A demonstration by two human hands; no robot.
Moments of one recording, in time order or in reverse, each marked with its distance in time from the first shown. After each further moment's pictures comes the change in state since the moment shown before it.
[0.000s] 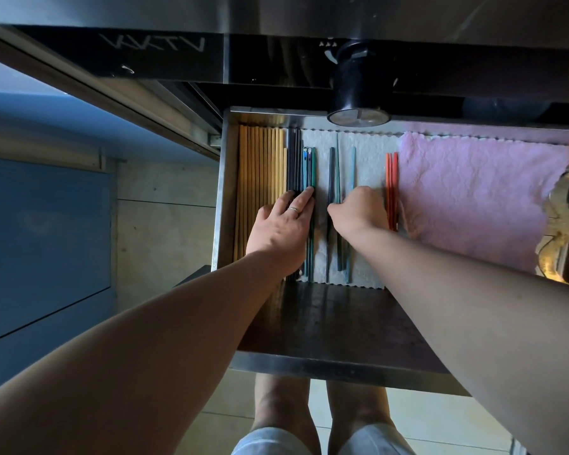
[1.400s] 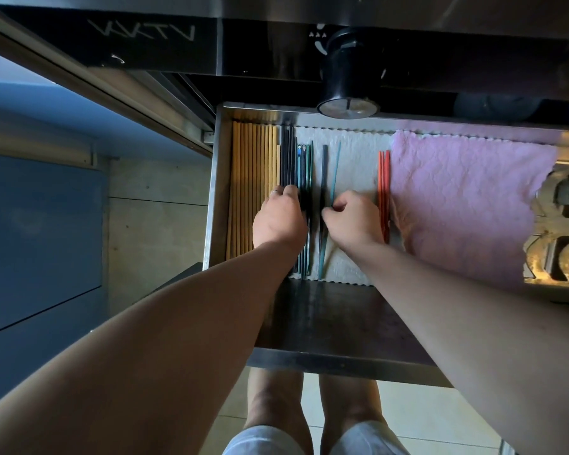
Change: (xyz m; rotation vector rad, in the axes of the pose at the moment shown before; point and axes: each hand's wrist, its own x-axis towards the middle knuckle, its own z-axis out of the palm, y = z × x) left_hand 0.017 0.018 -0.010 -0.470 0.164 -0.350; right_hand -0.021 0.017 -0.003 0.210 -0.021 -0.105
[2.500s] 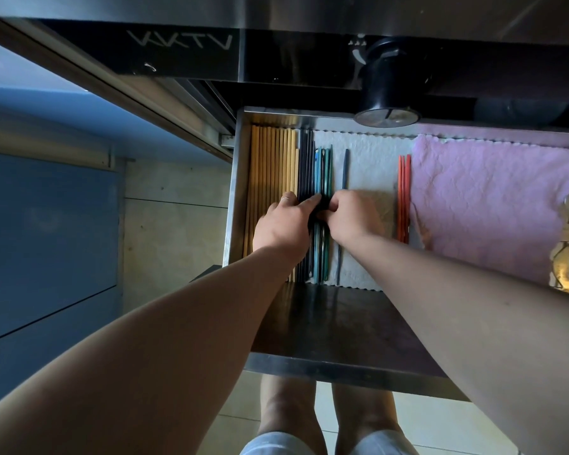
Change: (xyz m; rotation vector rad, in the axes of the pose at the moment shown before) left_hand -0.002 -0.027 -0.013 0.183 -0.126 0.156; right_hand 0.020 -0.015 0.031 -0.237 -0.074 -0.087
